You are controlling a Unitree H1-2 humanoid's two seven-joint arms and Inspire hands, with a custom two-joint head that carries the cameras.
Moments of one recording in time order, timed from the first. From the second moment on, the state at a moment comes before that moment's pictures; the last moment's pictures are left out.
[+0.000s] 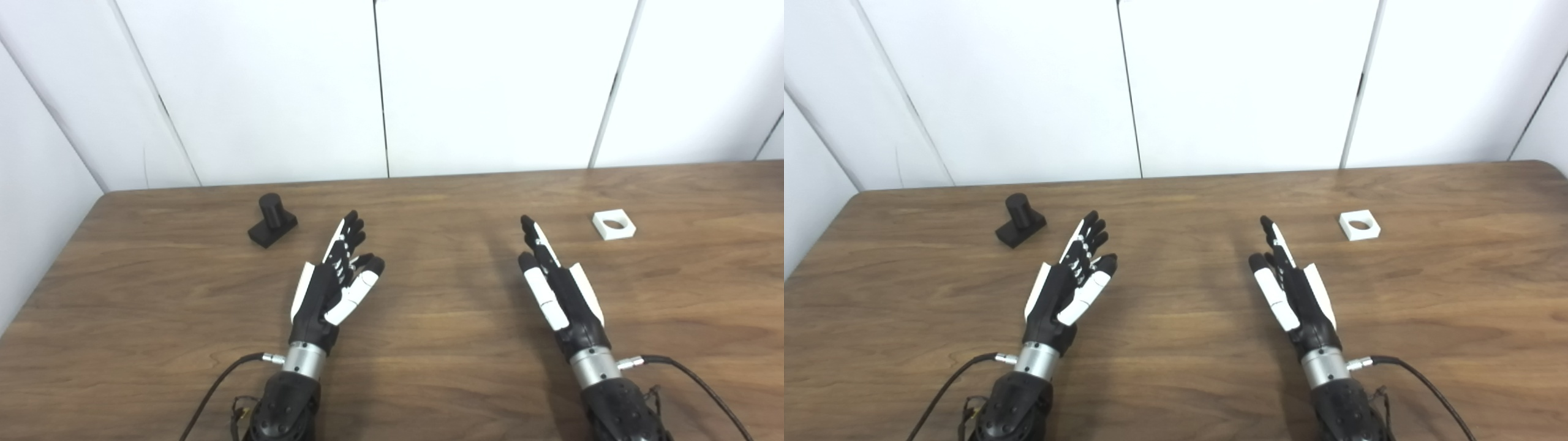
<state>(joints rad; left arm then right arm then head) -0.15 0.00 -0.06 0.11 0.04 -0.18 -0.05 -0.11 -0.08 0.10 -0.03 -0.19 -0.04 -0.01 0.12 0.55</state>
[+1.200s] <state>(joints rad) -0.18 0.11 -0.09 0.01 0.47 -0.03 0.06 -0.10 -0.09 0.07 -0.05 -0.19 -0.05 -0.01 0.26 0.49</state>
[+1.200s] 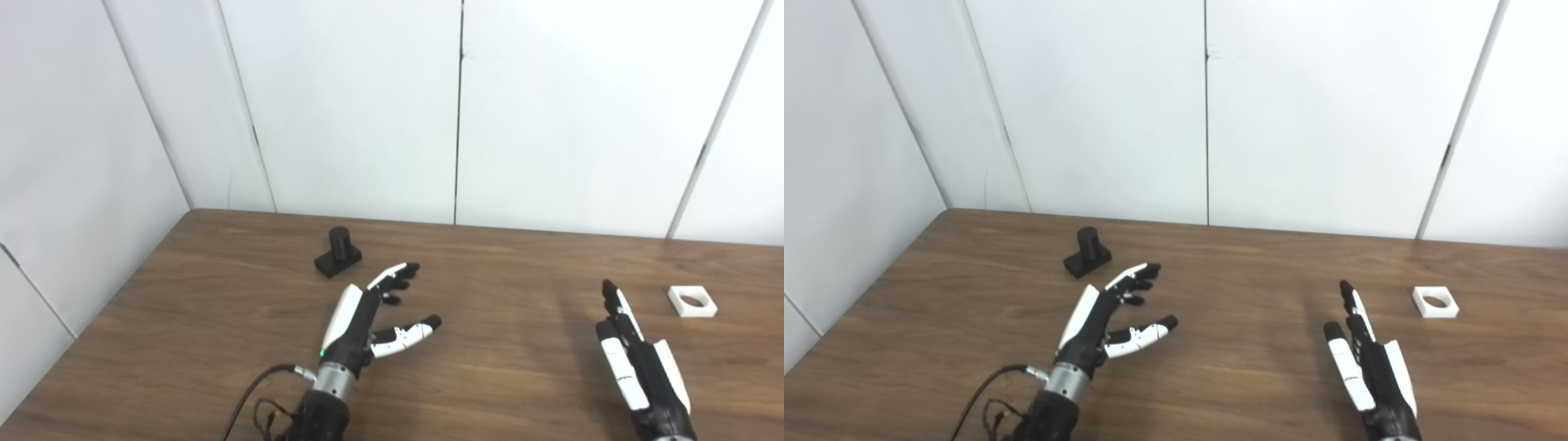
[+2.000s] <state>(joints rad) -0.32 0.26 -0.08 -0.05 0.85 0.15 0.09 -0.12 -0.11 0.07 -0.02 -0.16 -0.06 0.00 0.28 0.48</state>
